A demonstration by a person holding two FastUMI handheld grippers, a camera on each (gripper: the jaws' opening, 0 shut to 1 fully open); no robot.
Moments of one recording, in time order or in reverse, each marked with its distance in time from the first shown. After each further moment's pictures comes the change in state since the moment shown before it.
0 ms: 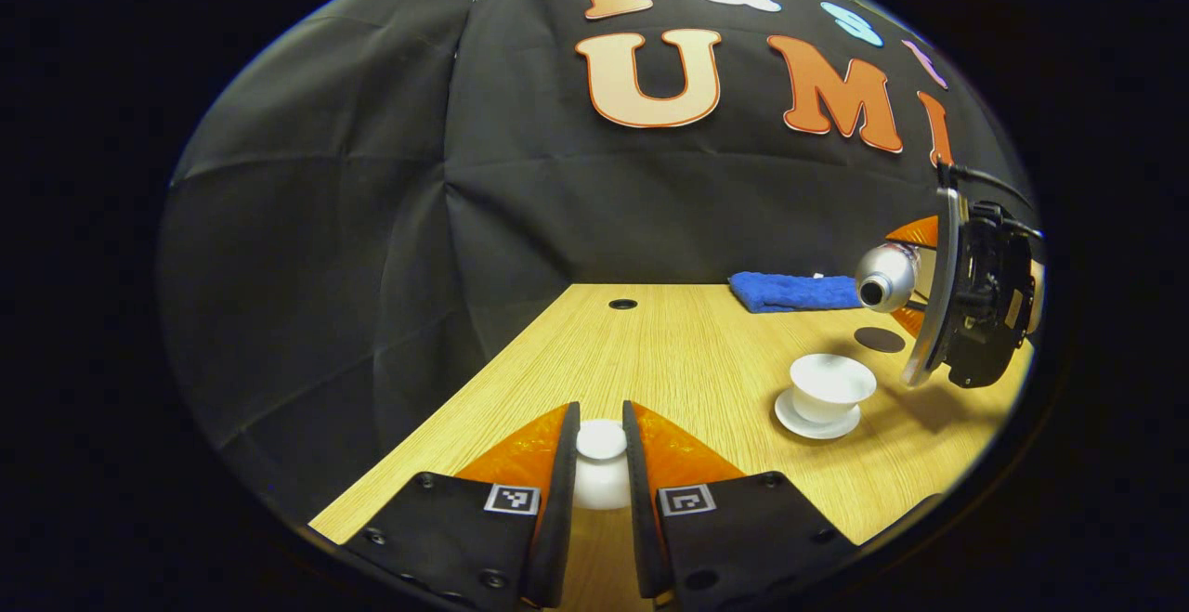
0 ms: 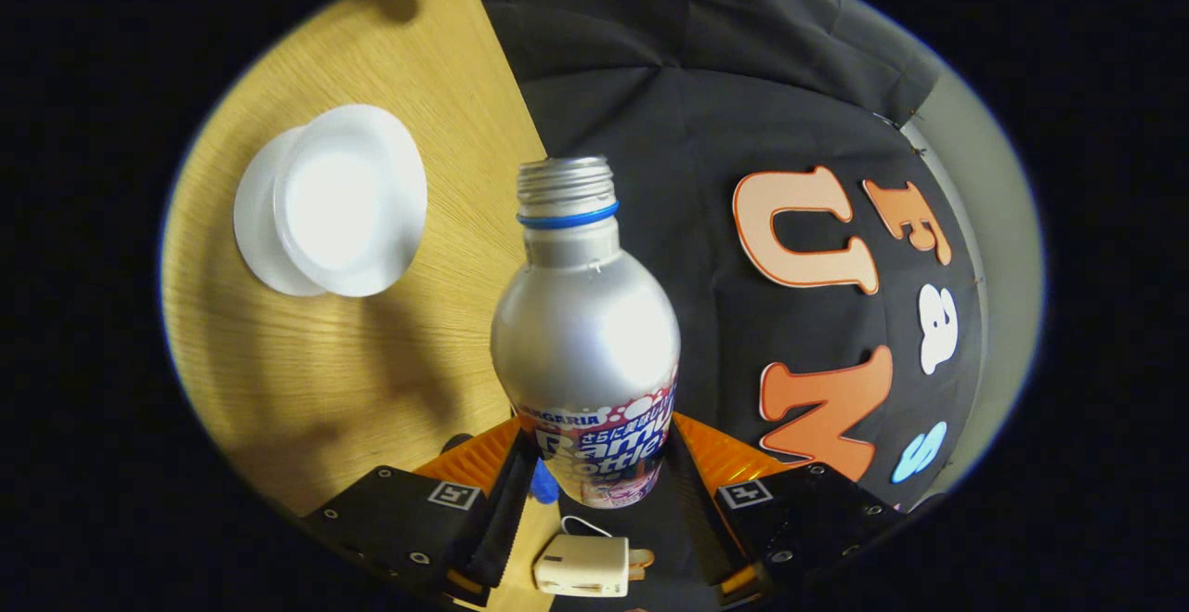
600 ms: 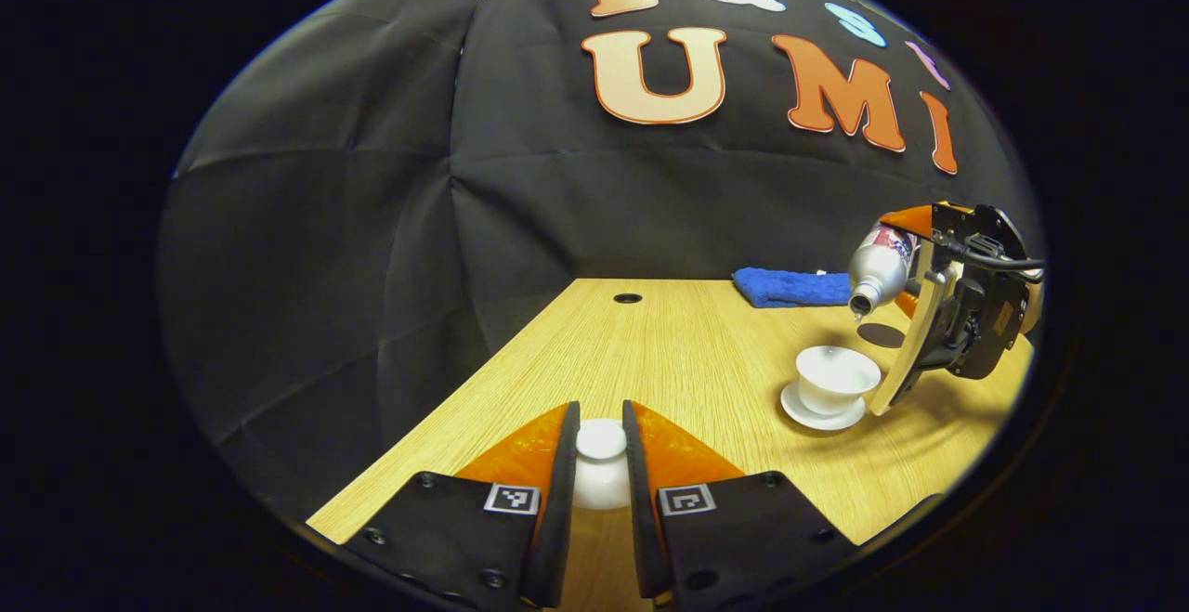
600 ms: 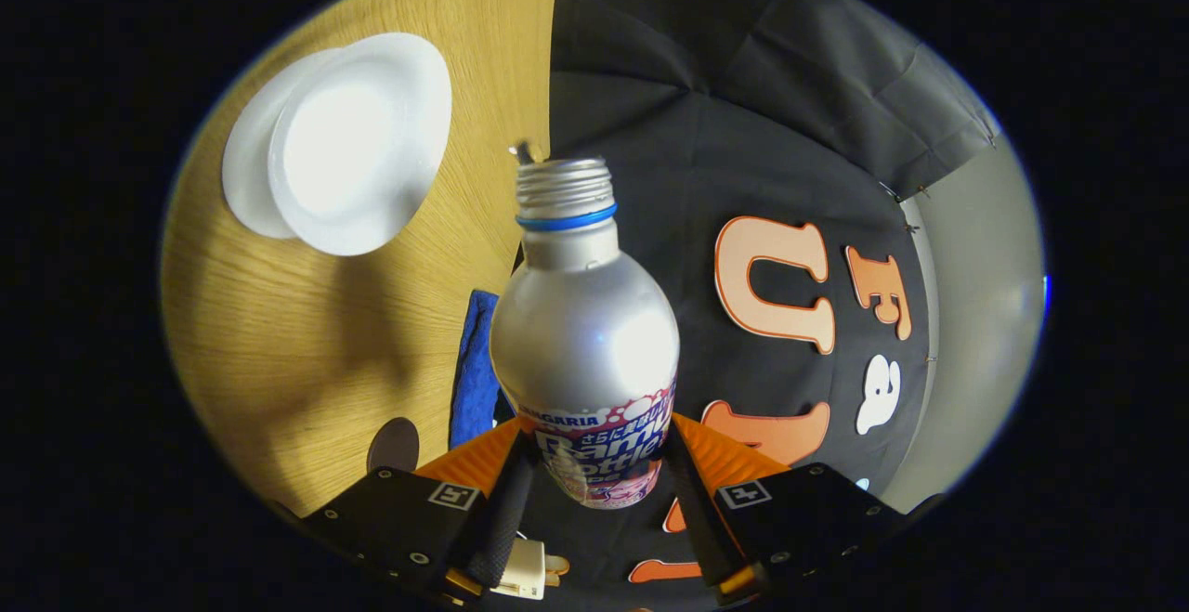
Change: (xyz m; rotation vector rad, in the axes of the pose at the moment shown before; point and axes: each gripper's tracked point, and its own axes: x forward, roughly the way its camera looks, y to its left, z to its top) left arm -0.005 0.008 -0.008 -0.002 0.015 0.013; right arm 0.012 -0.016 0.006 -0.215 -0.039 -0.121
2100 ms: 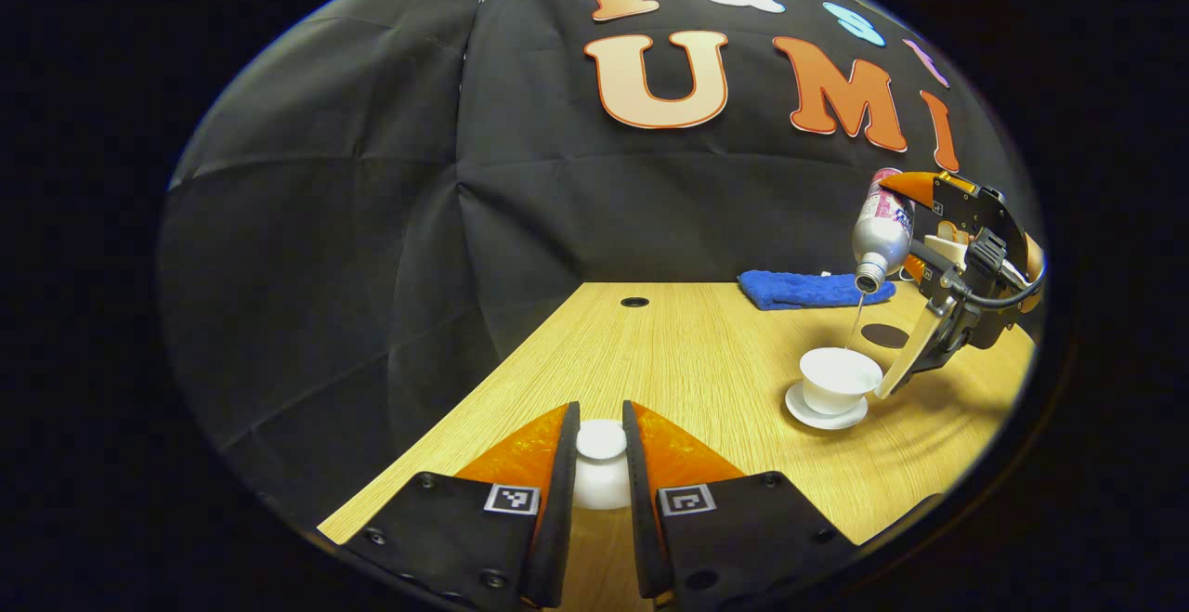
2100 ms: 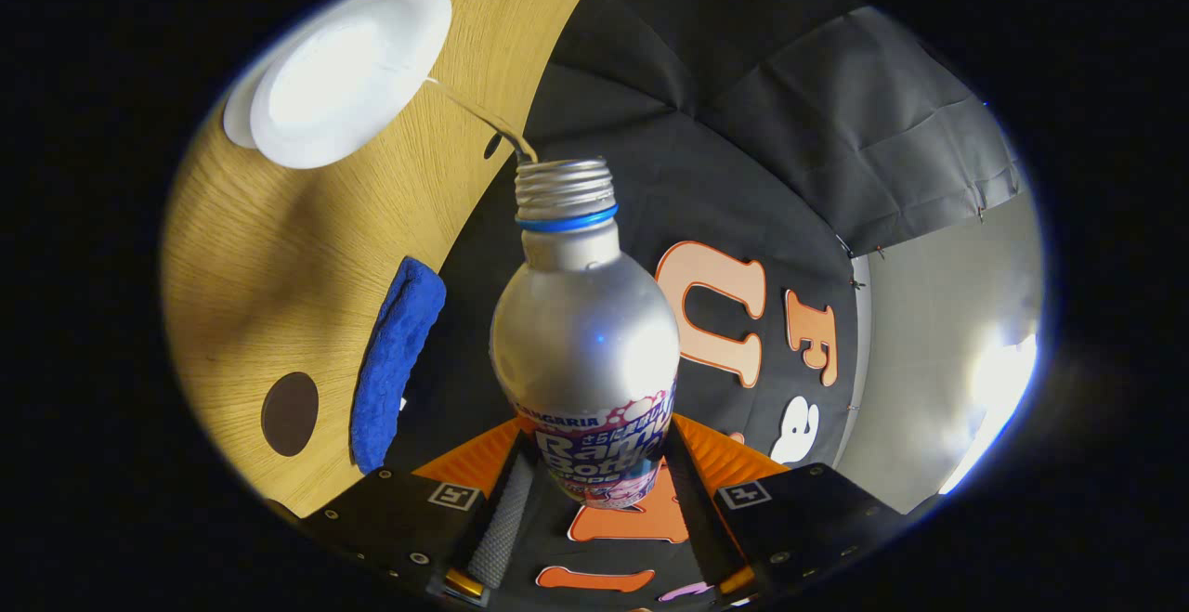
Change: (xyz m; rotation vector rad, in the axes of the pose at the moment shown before) left arm -0.007 0.003 0.008 0.006 -0.011 0.014; right arm 0.005 -0.046 -0.002 -0.181 -0.034 -0.210
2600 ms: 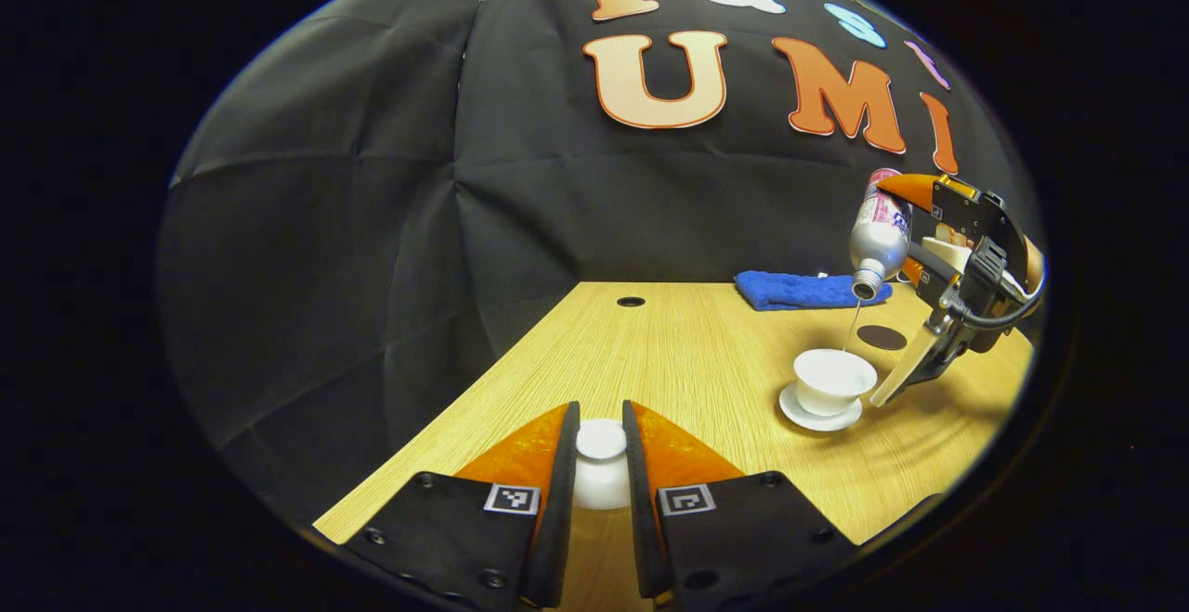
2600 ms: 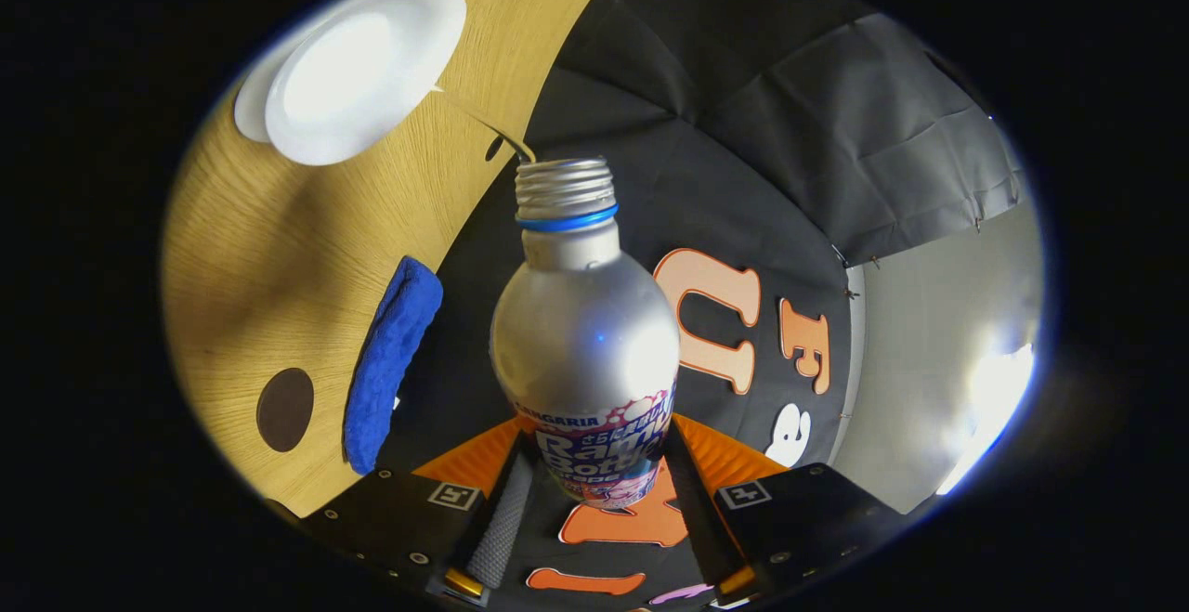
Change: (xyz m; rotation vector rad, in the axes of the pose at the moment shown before) left arm 0.000 -0.004 -0.001 -0.006 0.005 -0.009; right arm 0.005 0.000 0.001 -0.016 -0.015 0.002
